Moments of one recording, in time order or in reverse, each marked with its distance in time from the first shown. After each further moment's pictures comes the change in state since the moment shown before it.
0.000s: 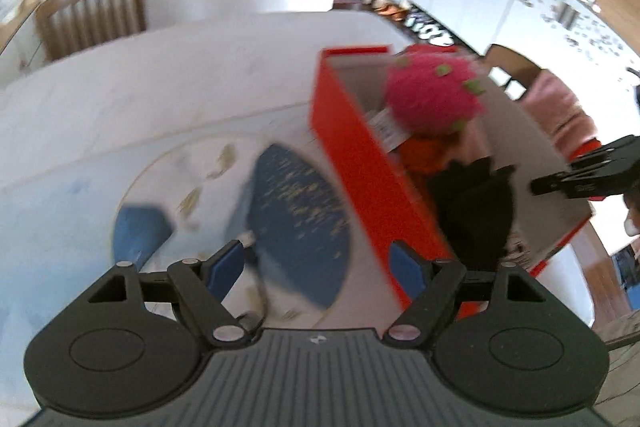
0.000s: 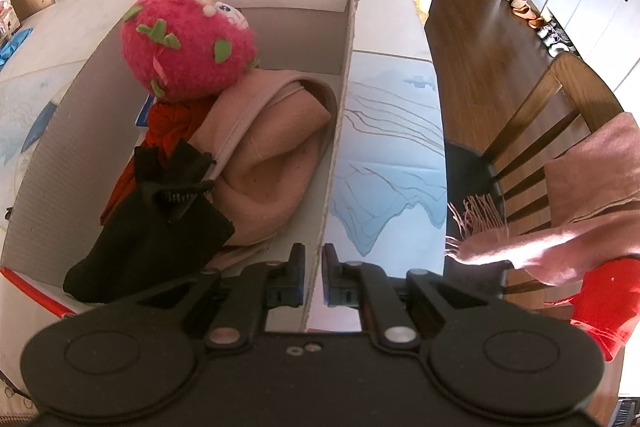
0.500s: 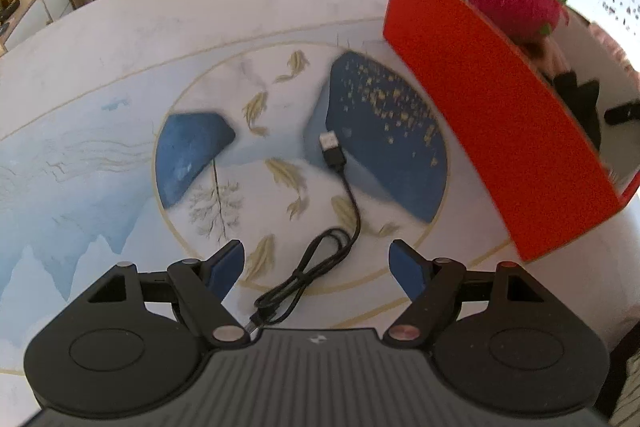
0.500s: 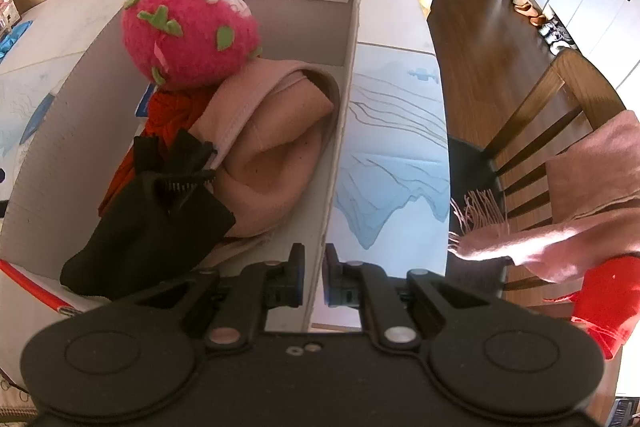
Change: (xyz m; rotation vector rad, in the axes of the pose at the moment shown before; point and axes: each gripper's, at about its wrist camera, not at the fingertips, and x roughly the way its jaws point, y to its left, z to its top) left arm 0.041 0.048 -0.059 0.019 0.103 0.098; right arm 0.006 0.001 -0.002 -0.007 0.017 -0.003
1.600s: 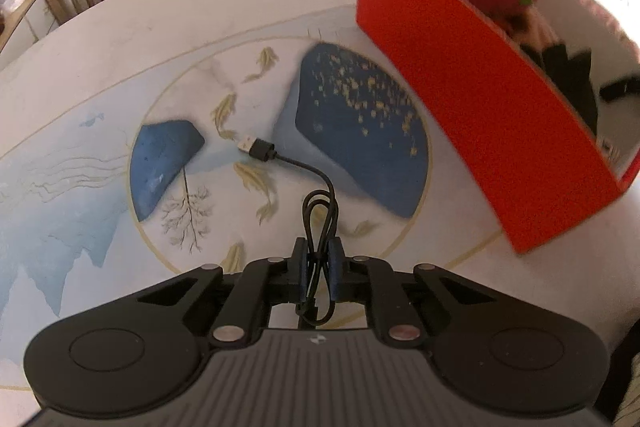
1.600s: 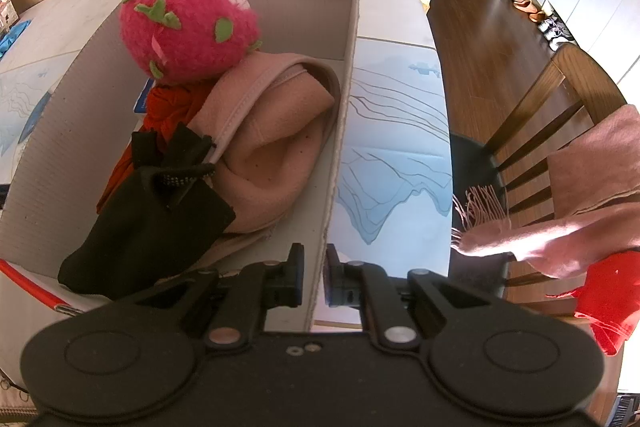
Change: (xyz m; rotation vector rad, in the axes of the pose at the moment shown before) left arm 0.004 -0.027 0.011 0.056 0.004 0.013; right arm 0.002 0.002 -0.002 0.005 0.007 0.000
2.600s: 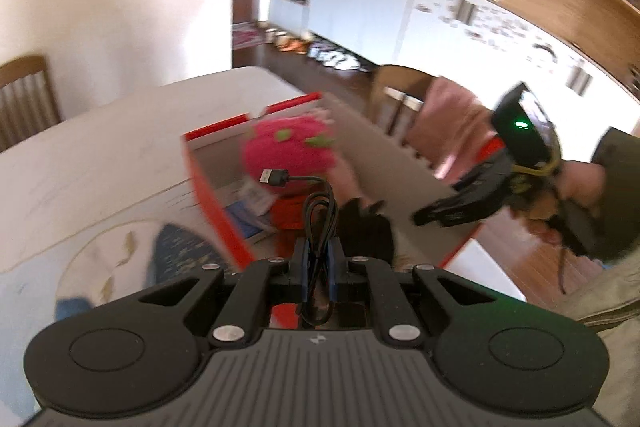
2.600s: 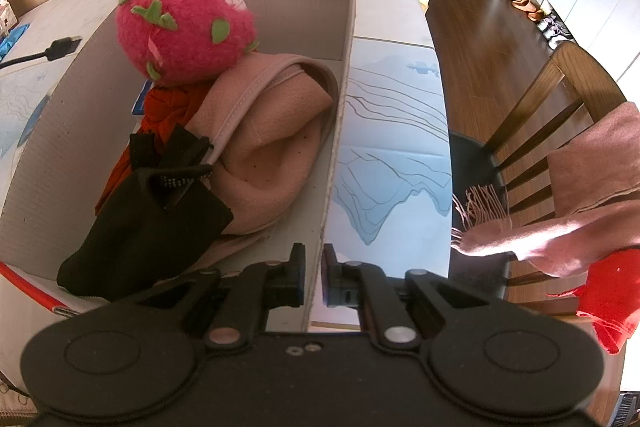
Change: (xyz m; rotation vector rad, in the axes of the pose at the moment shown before) left arm -0.110 -0.094 0.071 0.199 -0.265 -0.310; right arm 0.001 -0.003 0.000 0.008 -0.004 0.004
